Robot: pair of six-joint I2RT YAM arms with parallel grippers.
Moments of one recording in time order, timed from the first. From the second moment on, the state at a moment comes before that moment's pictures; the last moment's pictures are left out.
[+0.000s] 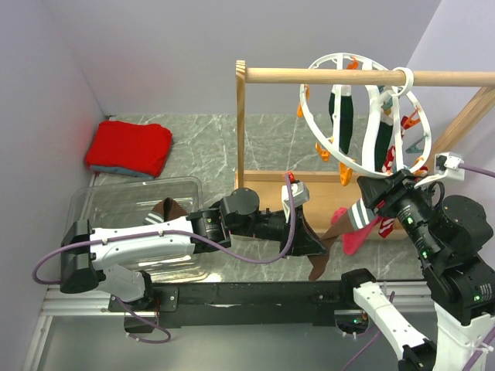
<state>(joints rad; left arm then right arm) -1.29 1.40 1.19 0.25 0.43 -0.54 0.24 0.65 1.48 -1.00 0.04 0.47</state>
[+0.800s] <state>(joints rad) -1.30 1.37 1.03 0.26 0.39 -0.58 0.24 0.64 1.41 -0.97 0.06 0.46</state>
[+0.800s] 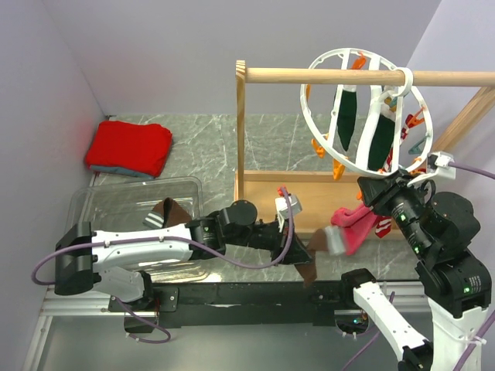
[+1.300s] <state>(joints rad) -0.97 0.93 0.67 0.07 0.14 -0.79 0.24 0.60 1.35 -0.91 0.06 0.46</state>
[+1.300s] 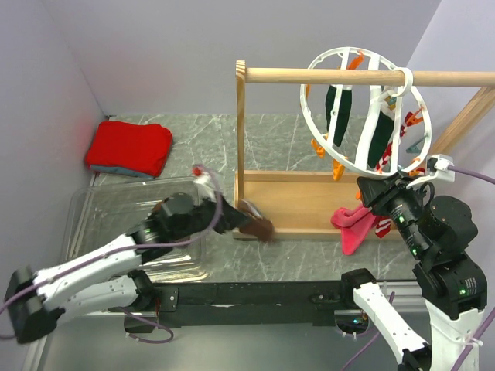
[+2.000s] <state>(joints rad) -0.51 0.67 0.71 -0.54 -0.44 -0.91 0.24 0.58 1.33 -0.88 0.04 0.46</state>
